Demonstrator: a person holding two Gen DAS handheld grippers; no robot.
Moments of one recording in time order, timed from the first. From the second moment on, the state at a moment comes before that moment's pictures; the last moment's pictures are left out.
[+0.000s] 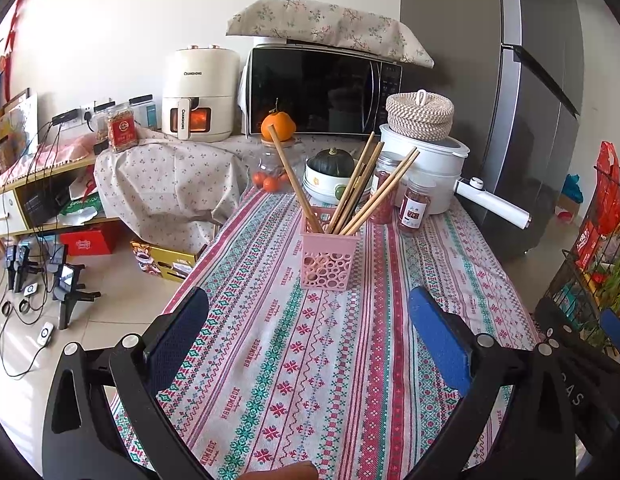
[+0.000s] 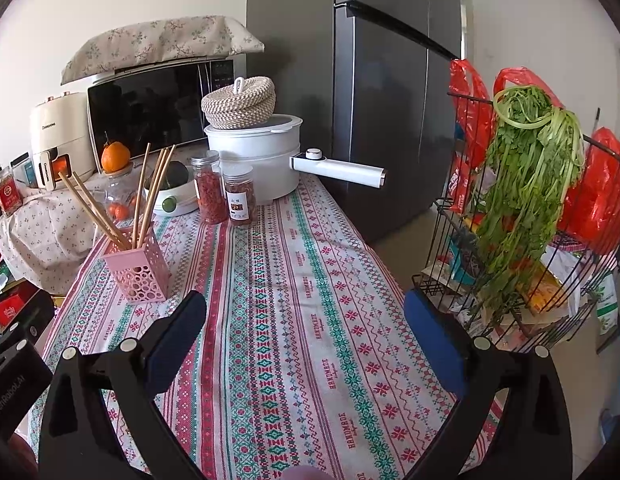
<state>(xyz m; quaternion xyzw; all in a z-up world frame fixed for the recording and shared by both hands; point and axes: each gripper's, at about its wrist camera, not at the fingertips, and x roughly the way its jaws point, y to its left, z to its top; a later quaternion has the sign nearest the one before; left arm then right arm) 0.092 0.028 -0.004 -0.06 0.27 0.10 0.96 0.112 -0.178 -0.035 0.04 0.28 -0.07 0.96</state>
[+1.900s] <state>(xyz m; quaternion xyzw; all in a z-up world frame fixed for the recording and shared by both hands) 0.088 0.029 -0.013 -0.05 0.26 0.09 0.96 0.118 -0.182 -0.043 0.04 0.30 -0.07 0.95</state>
